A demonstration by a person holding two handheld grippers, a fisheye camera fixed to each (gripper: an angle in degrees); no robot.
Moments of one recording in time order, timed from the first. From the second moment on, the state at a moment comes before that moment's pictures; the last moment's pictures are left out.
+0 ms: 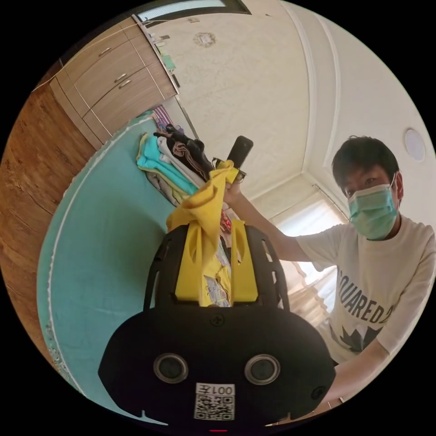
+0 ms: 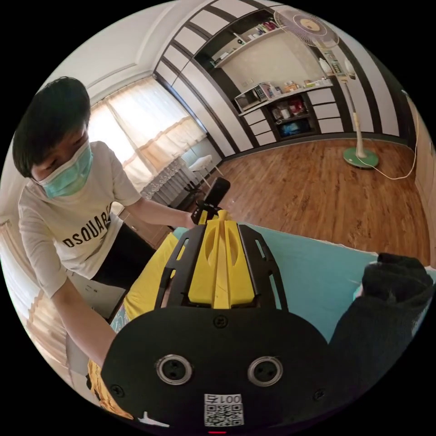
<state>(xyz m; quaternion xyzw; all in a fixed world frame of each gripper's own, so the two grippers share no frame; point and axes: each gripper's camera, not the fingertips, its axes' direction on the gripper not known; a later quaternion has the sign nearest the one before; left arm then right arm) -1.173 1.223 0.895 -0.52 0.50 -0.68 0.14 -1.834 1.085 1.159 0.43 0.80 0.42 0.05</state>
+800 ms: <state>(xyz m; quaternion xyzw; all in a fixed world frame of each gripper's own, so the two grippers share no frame) -1.079 1.041 0.870 -0.59 0.76 -0.24 0.16 -1.683 1.026 1.057 0.45 0.68 0.57 -0.12</state>
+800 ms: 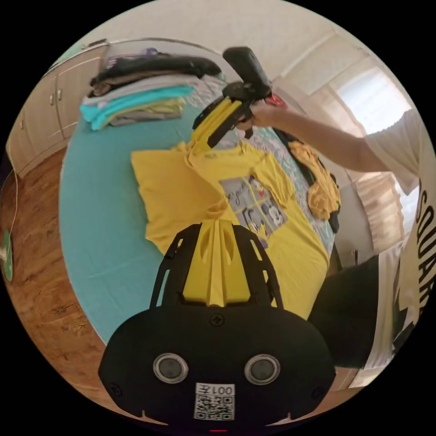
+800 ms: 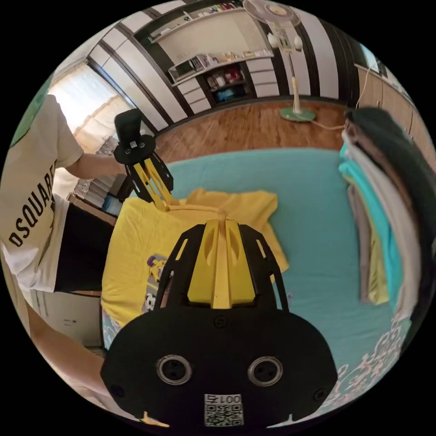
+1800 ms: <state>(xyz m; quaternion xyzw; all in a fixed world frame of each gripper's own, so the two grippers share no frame) -1.008 0.968 0.792 -0.73 0.61 -0.13 0.28 -1.689 0.990 0.855 0.41 0.60 0.58 -0.38</state>
